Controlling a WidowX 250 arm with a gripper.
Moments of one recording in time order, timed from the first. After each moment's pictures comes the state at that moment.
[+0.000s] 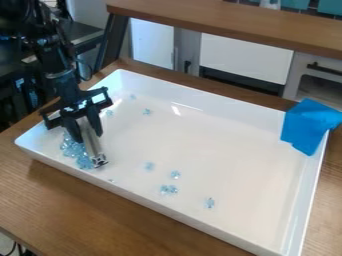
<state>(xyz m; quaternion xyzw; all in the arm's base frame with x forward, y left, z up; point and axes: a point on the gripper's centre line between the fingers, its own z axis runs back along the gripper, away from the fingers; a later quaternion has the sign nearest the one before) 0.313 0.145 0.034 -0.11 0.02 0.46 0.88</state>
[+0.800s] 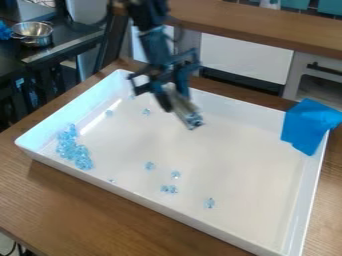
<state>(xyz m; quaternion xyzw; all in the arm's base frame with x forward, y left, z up) 0.385 -0.006 0.104 -0.19 0.05 0.40 0.89</state>
